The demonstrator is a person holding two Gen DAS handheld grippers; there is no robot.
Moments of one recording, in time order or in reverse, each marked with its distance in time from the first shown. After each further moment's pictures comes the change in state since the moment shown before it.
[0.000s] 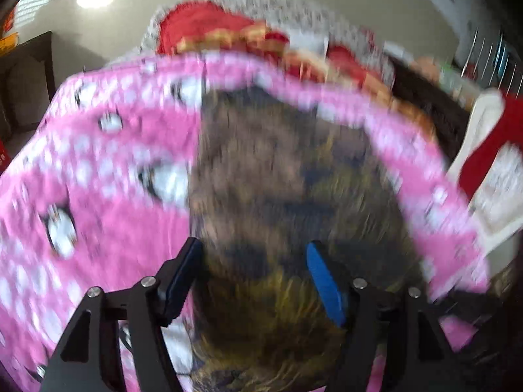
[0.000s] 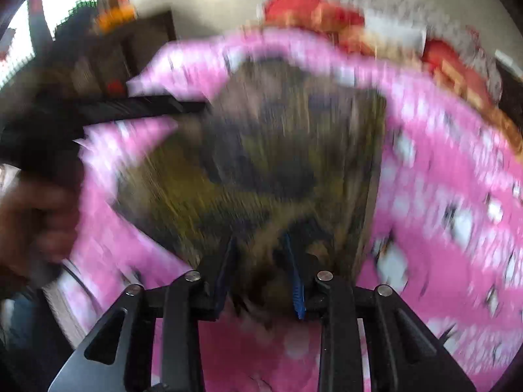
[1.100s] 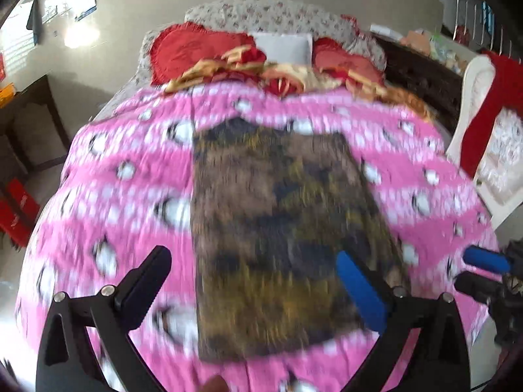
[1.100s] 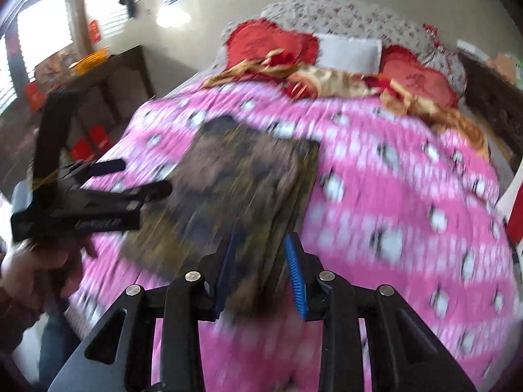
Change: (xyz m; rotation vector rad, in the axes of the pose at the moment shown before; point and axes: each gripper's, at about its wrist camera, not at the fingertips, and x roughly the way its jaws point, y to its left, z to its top) left arm -0.072 -0.047 0.021 0.131 -0.004 0.116; right arm -0.103 -0.025 0.024 0.122 -0.075 -0.038
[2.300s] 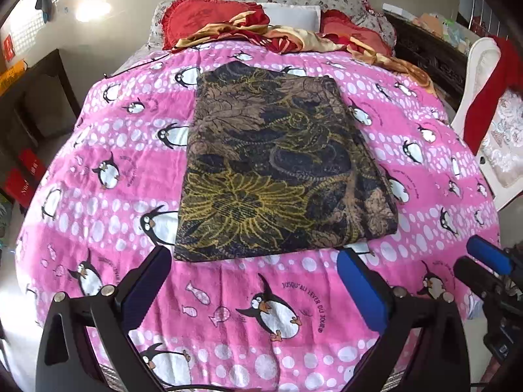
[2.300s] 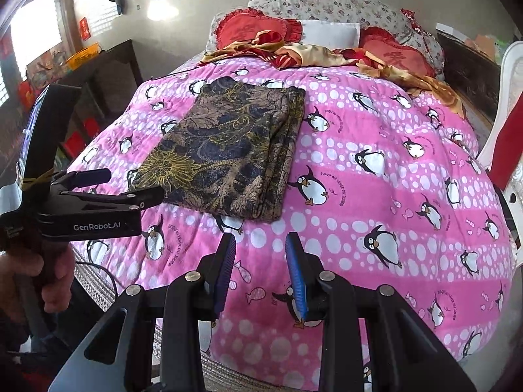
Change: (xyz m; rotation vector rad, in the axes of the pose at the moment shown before) left arm -0.026 -0.024 -0.058 -0.052 0.101 0.008; right arm -0.025 0.008 -0.066 0.052 -0.003 -0.088
